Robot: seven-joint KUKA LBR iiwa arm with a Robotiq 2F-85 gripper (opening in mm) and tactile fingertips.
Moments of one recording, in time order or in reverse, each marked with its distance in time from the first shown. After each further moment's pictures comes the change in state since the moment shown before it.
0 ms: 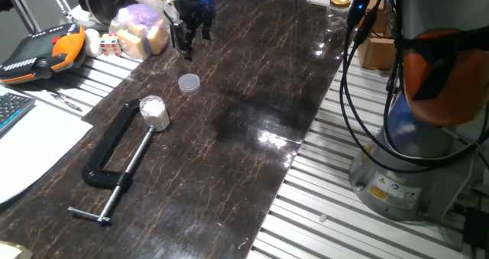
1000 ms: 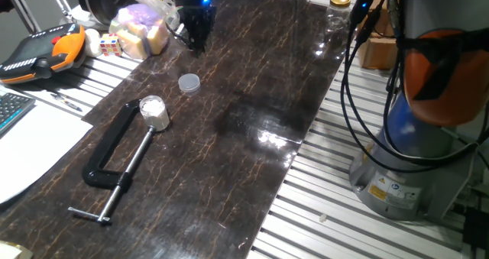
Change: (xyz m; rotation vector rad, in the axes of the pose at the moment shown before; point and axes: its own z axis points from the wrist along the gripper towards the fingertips) arm -0.007 -0.013 0.014 0.019 -0.059 0.120
